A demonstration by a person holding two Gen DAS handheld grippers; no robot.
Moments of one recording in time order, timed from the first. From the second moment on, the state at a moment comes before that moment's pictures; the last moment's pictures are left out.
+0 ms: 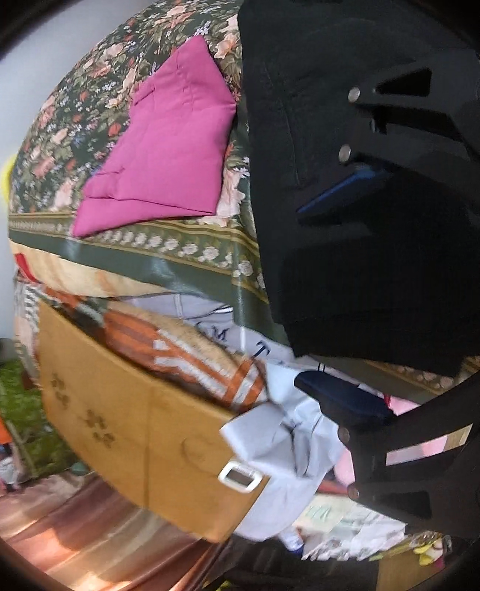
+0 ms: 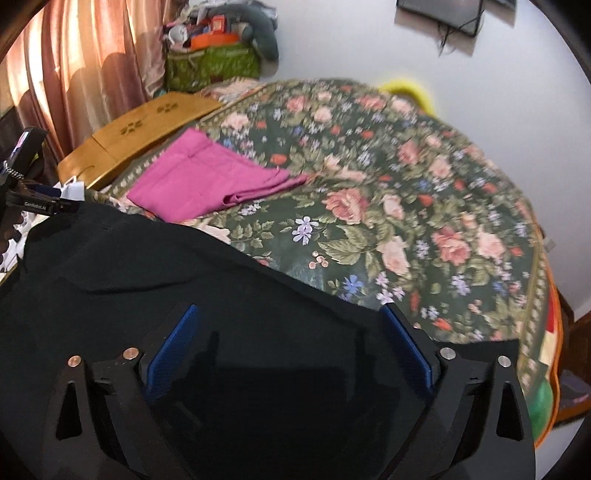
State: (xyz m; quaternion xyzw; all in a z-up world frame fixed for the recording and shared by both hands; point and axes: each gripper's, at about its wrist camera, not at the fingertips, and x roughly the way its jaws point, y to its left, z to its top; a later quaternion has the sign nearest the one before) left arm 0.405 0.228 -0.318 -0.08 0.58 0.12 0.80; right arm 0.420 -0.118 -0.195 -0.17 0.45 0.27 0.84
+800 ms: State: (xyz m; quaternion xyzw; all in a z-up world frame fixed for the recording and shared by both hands) left arm 0.393 0.213 -0.265 -0.05 0.54 0.10 0.83; right arm 0.419 -0.104 -0.212 -0.18 0.45 0.28 0.83
